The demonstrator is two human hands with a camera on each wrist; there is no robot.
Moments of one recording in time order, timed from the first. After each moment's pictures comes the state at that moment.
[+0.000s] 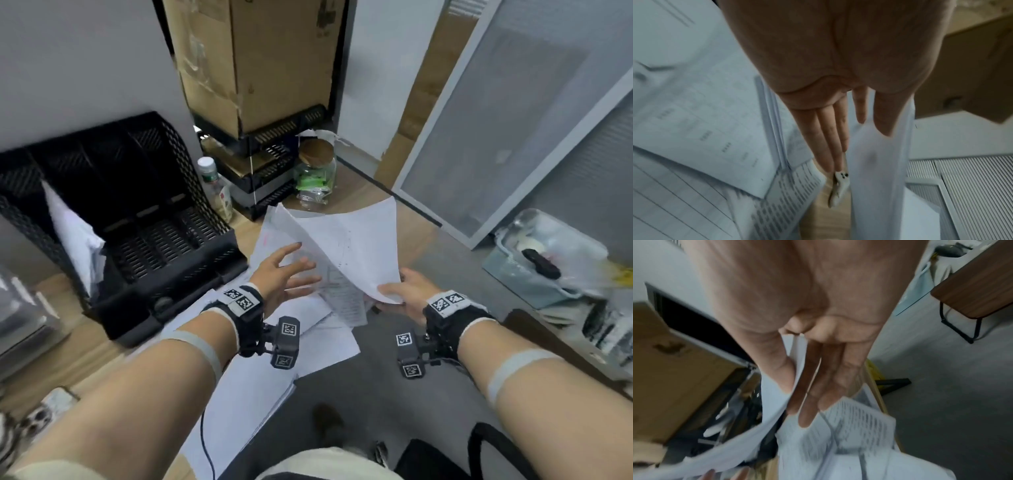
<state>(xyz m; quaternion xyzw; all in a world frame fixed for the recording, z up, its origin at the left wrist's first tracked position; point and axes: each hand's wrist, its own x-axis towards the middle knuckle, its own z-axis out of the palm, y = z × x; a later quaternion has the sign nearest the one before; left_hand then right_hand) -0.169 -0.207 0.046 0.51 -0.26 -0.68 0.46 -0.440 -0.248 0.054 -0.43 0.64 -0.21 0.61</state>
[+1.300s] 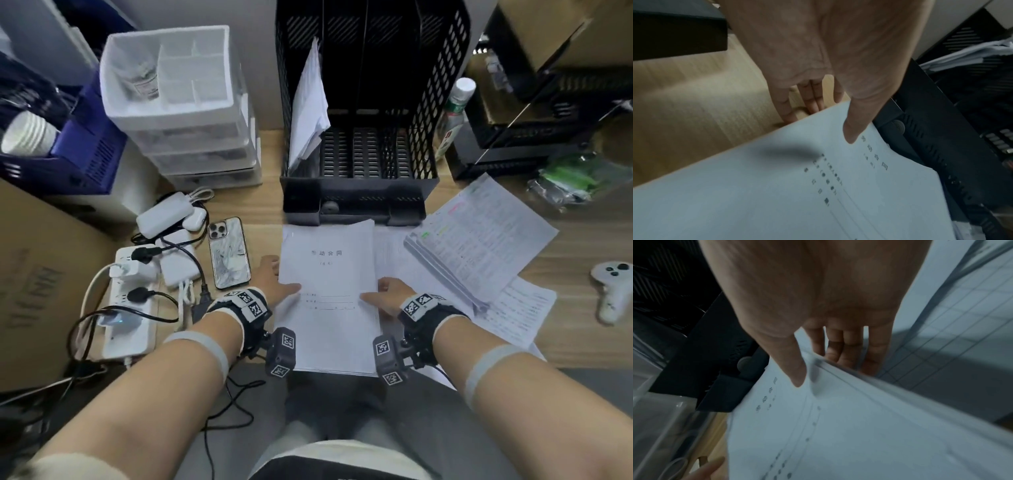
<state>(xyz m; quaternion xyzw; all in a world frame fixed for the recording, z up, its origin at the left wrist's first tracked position) -0.024 0.003 -0.070 0.86 -0.05 -0.39 0.32 -0.185 -0.199 -0.044 -0.71 0.44 0.25 0.48</state>
